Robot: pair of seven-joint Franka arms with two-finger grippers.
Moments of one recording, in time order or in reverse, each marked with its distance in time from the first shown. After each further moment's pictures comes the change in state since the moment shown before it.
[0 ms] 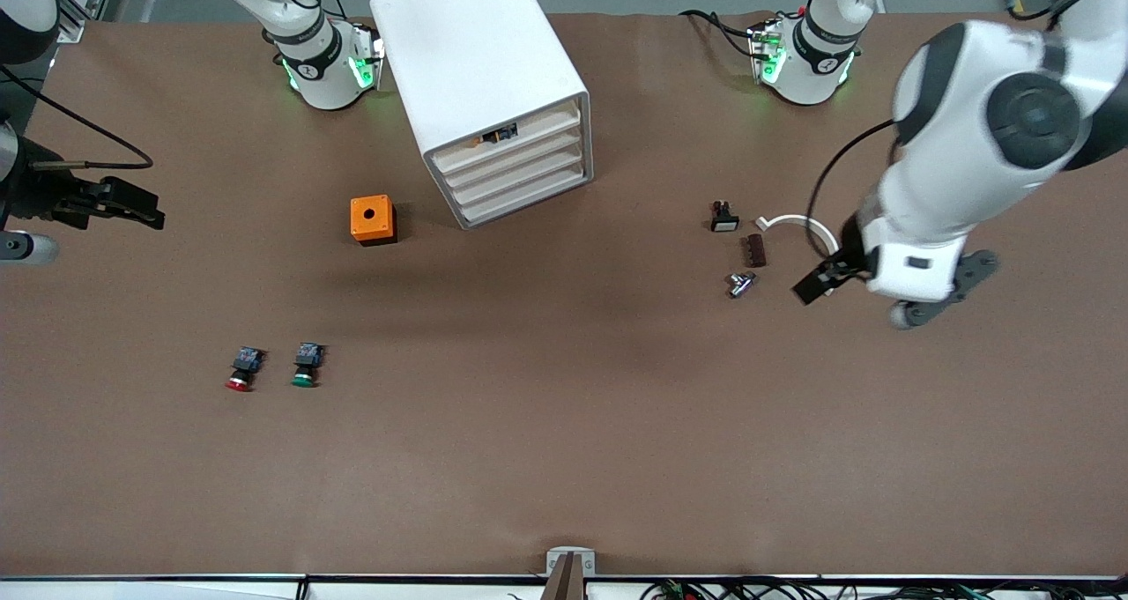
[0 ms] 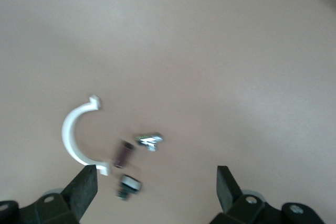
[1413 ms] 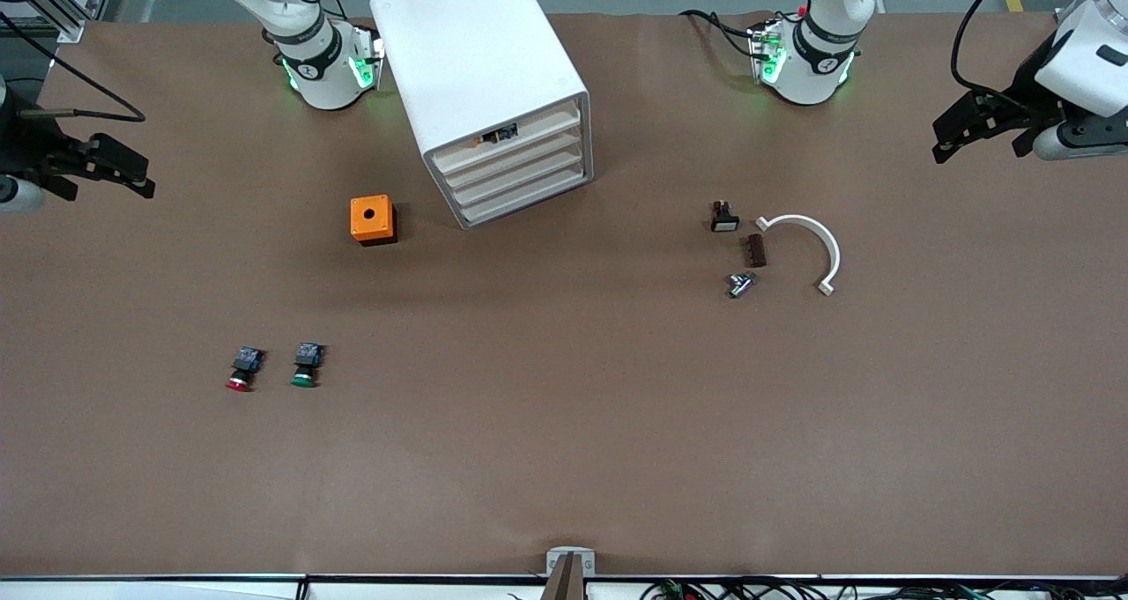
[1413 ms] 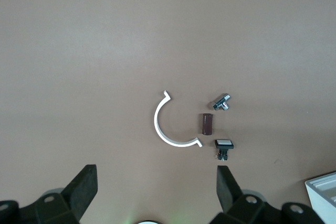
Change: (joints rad) left arm 0.206 -0.381 -0.048 -0.203 0.008 -0.154 0.641; right arm -0.003 -0.181 -0.018 -0.187 -0.002 0.087 -0.058
